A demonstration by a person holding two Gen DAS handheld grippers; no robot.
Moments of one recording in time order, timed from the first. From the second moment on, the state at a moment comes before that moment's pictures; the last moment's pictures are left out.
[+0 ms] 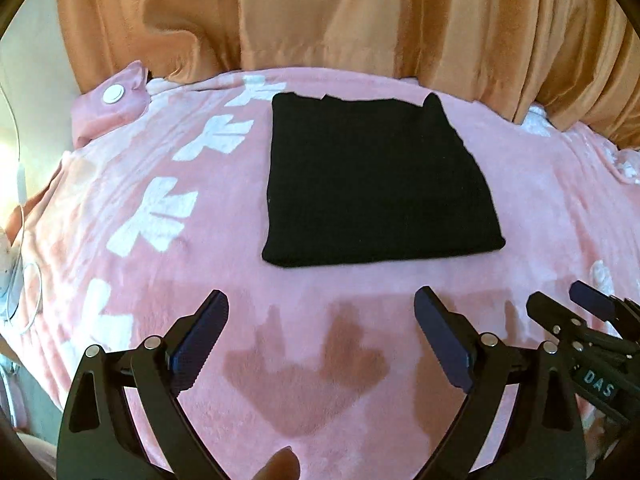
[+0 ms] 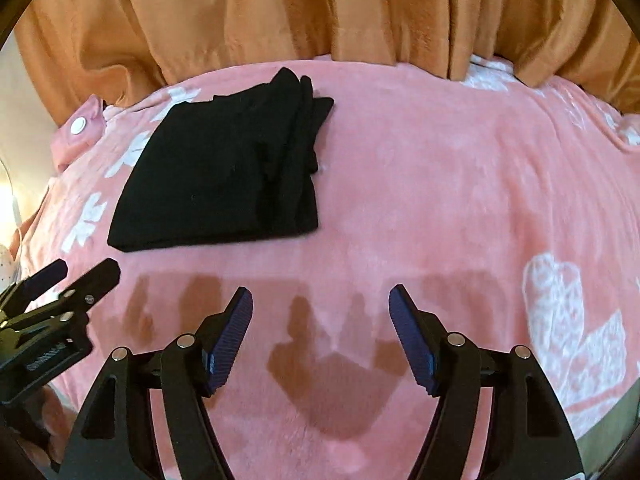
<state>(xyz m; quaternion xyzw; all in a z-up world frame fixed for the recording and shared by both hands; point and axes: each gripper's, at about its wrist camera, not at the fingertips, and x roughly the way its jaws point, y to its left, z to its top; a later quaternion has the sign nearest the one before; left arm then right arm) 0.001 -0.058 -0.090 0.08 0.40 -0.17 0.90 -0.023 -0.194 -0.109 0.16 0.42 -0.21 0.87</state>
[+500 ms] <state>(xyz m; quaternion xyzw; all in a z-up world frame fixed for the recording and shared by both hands) -0.006 -0.062 -0.096 0.10 0.39 -0.15 0.90 -0.017 -0.170 -0.110 0.13 0.41 -0.21 0.88</state>
